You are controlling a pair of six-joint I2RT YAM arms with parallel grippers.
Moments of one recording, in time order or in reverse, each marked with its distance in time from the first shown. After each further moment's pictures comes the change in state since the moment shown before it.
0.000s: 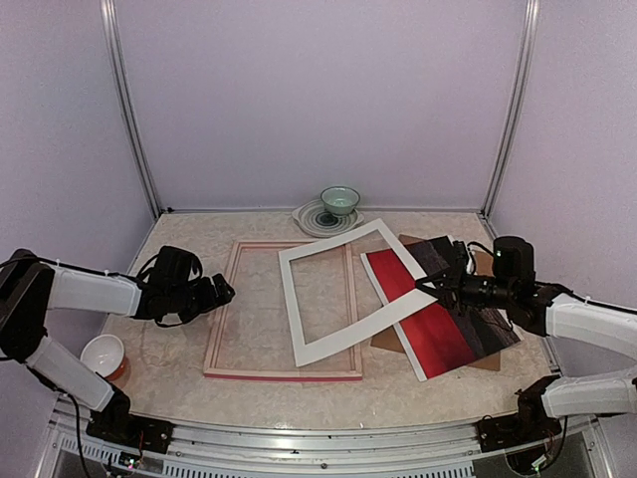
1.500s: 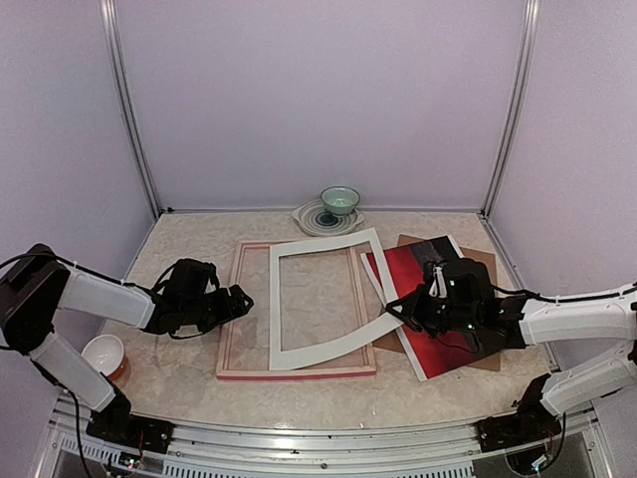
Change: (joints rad) left arm -0.145 0.067 -0.050 0.162 0.006 -0.096; right arm 0.386 0.153 0.022 0.013 0.510 0.057
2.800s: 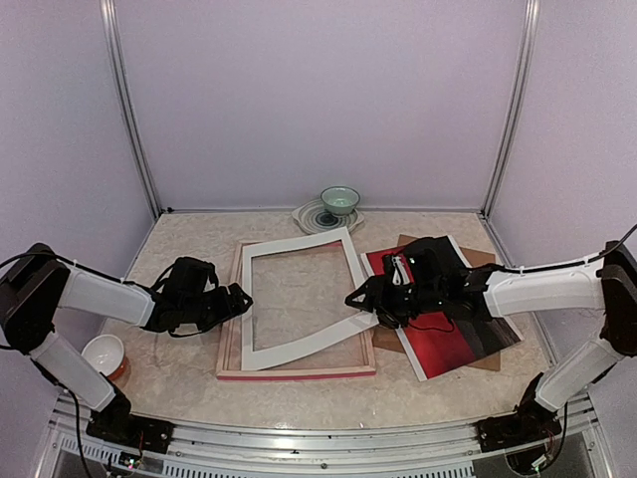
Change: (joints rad) left arm 0.016 0.003 0.011 -0.013 0.010 0.002; right arm 0.040 0.270 0.277 -0.104 -0.174 -0.043
